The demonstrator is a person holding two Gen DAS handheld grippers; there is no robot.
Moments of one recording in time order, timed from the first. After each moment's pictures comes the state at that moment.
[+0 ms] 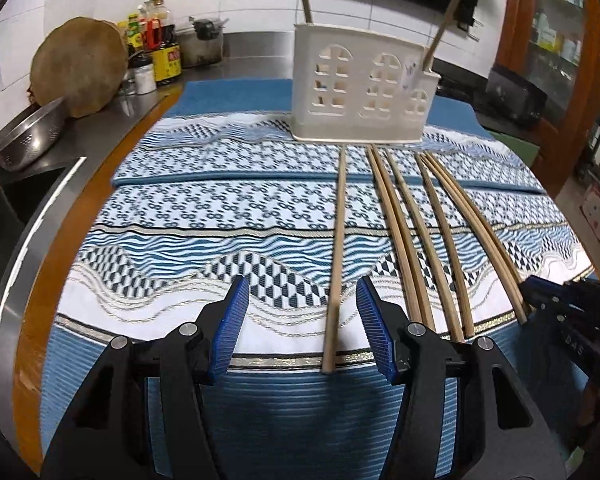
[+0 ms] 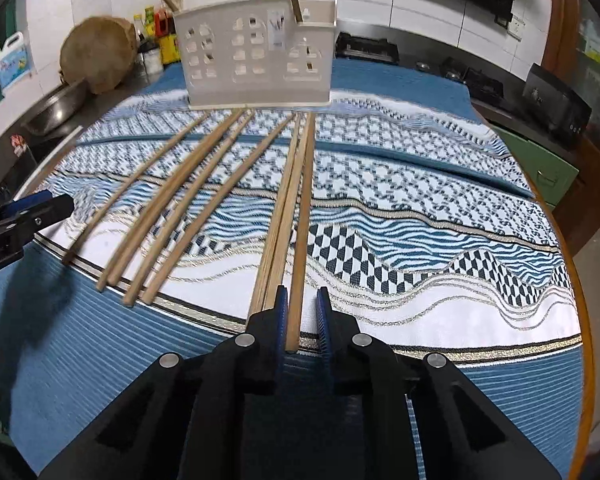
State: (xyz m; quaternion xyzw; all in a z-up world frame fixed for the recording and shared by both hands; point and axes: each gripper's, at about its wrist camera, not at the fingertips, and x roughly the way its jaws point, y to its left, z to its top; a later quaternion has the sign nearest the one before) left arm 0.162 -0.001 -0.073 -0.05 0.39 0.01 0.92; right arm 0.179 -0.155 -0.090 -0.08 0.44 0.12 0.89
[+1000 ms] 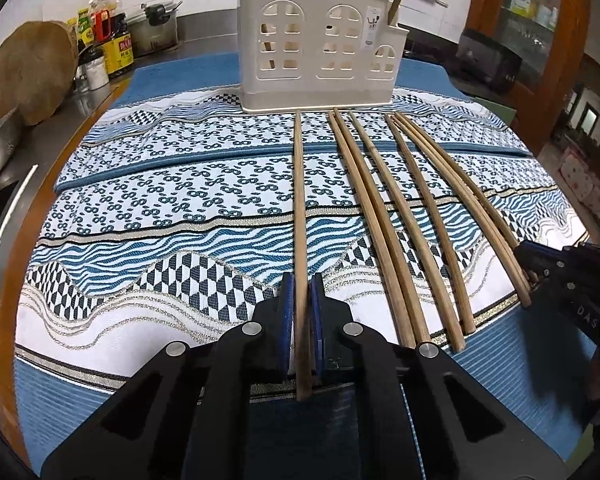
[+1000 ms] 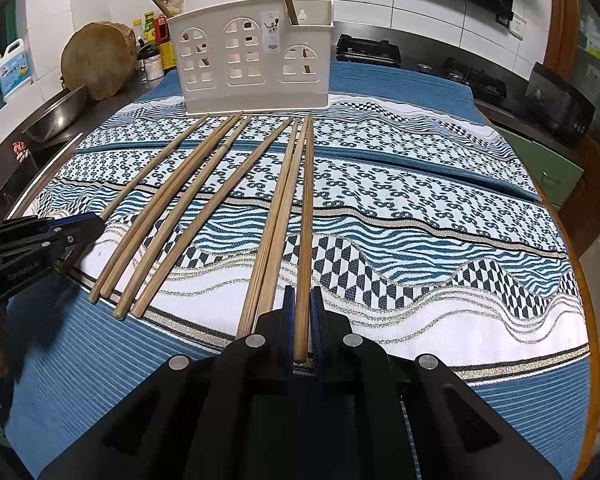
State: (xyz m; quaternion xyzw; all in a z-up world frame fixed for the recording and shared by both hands) left arm 0.189 -0.021 -0.094 -0.02 0.42 -0.05 0.90; right arm 0.188 -0.161 -0.090 -0.06 0.43 0.13 0.89
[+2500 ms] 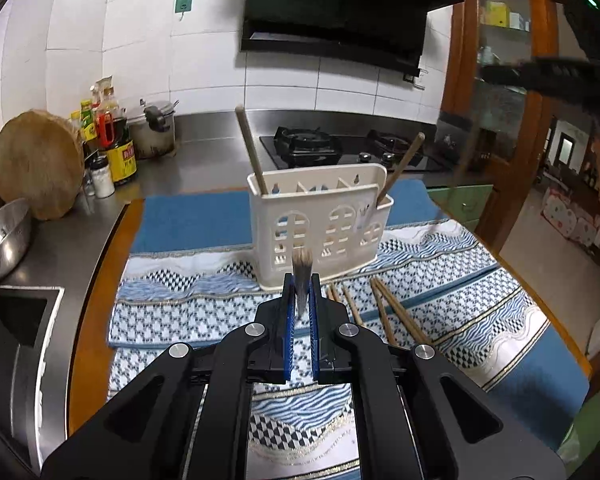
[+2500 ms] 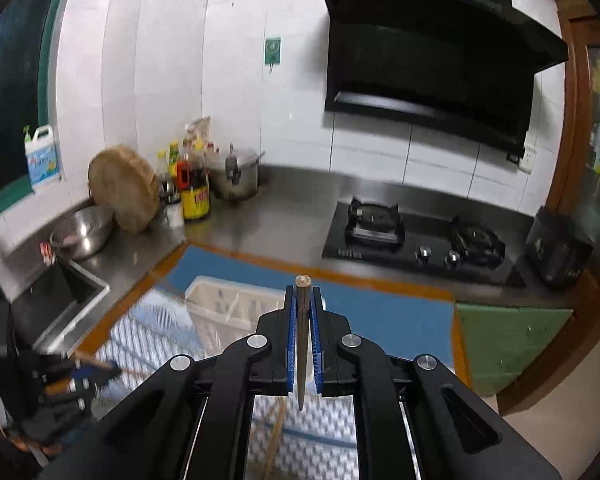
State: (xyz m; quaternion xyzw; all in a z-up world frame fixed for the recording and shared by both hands) left arm 0.215 0.014 0.047 -0.02 0.28 -0.08 0.96; right arm 0.306 -0.147 0.185 -0.07 0.24 0.17 0.95
